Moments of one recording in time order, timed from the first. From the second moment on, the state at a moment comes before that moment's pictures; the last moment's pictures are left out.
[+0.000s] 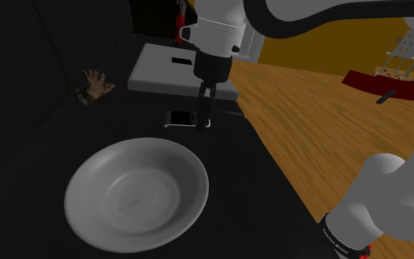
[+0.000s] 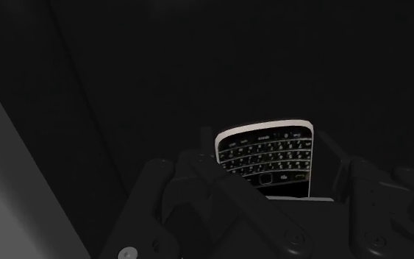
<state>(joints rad) 0.31 -0.22 0.37 -2.00 0.08 1.80 -0.18</state>
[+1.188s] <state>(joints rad) 0.31 -0.18 0.37 -1.73 0.07 1.56 -0.17</state>
